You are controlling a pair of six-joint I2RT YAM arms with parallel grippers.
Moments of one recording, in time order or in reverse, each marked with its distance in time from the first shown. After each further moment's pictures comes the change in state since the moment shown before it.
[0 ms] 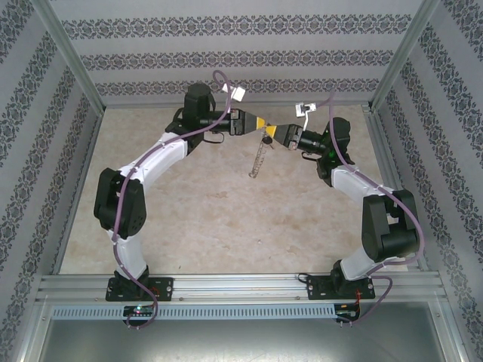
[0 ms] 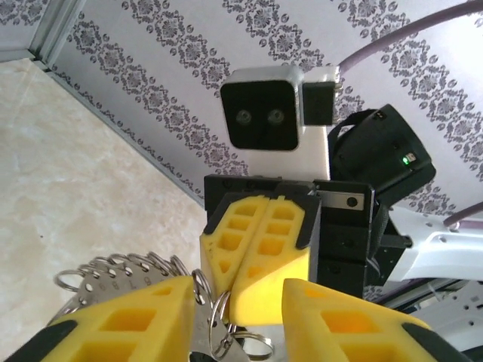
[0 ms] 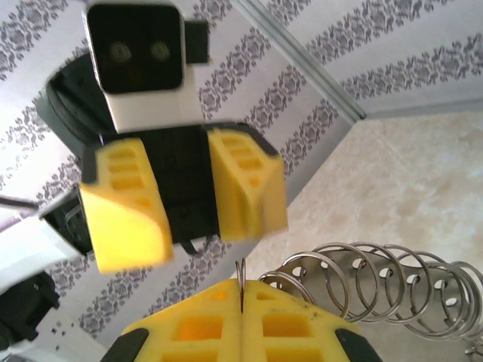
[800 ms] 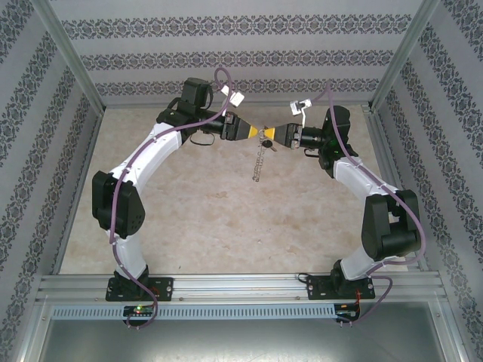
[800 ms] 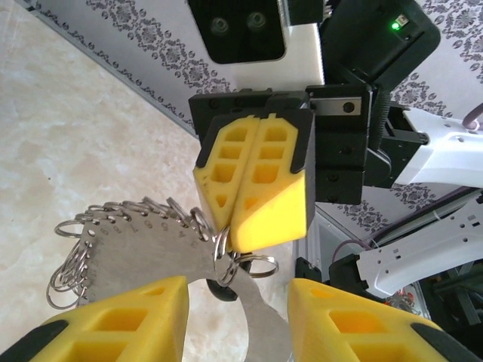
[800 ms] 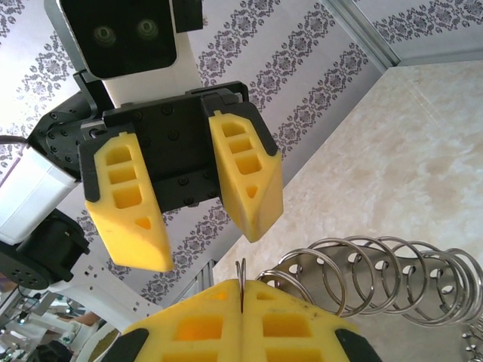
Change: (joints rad) left arm 0.022 -0.002 0.151 -0.500 0.085 0.356; right arm -0.008 0.008 0.120 -0.256 -0.167 -0.127
